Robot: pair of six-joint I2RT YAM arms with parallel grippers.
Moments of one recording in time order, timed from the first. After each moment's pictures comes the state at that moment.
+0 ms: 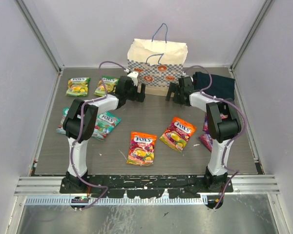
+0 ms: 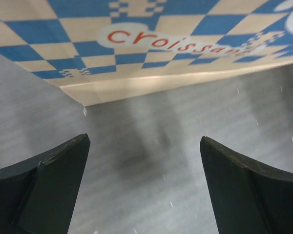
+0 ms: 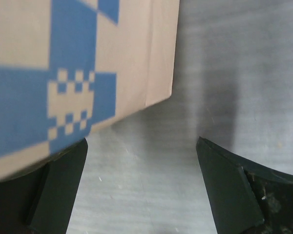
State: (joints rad) left arm -0.47 2.05 1.36 0.14 0.03 -0.14; right arm 0.25 1.95 1.25 -0.14 0.04 0.46
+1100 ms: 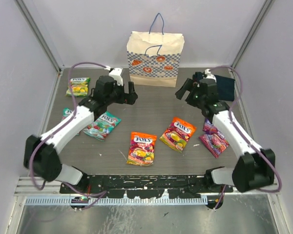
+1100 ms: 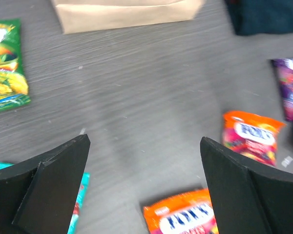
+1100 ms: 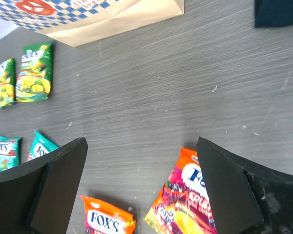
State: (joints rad) left arm -0.46 1.52 1.19 -0.16 0.05 -0.28; right arm 0.21 1.35 1.01 -0.22 -0.04 0.60
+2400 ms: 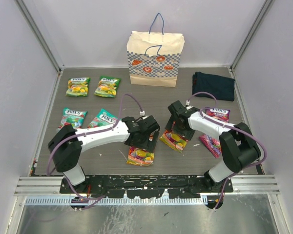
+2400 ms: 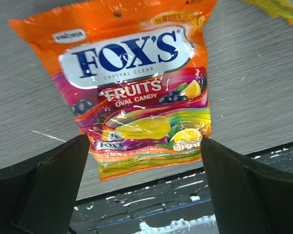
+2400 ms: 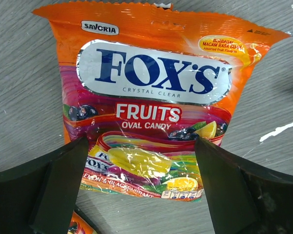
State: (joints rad) left arm -1.04 1.65 1.21 -0.80 -0.18 -0.69; right arm 0.52 1.54 0.93 -0.68 0.26 1.00
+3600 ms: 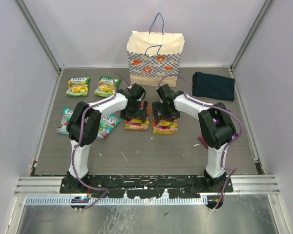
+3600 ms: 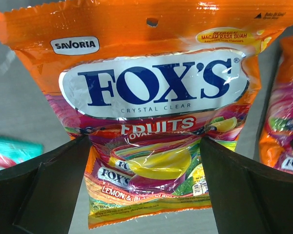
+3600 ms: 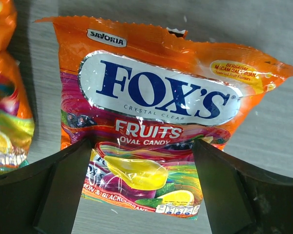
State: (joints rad) left arm -0.61 2.05 1.51 -0.69 -0.05 -0.49; right arm 0.51 1.91 1.32 -0.61 0.06 0.32
